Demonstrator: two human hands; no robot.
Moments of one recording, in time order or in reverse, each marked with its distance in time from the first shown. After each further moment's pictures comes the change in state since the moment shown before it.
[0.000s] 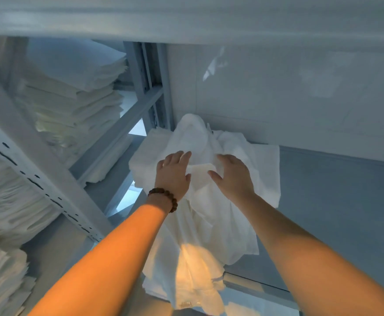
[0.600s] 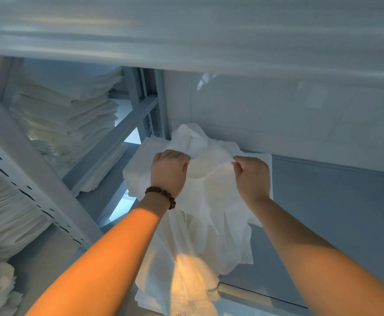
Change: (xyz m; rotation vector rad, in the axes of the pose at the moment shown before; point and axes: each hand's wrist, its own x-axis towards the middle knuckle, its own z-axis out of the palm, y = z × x) left_hand 0.019 0.016 -0.032 -0.066 0.352 0.121; right_hand 0.005 0.018 -0.044 0.032 0.358 0.032
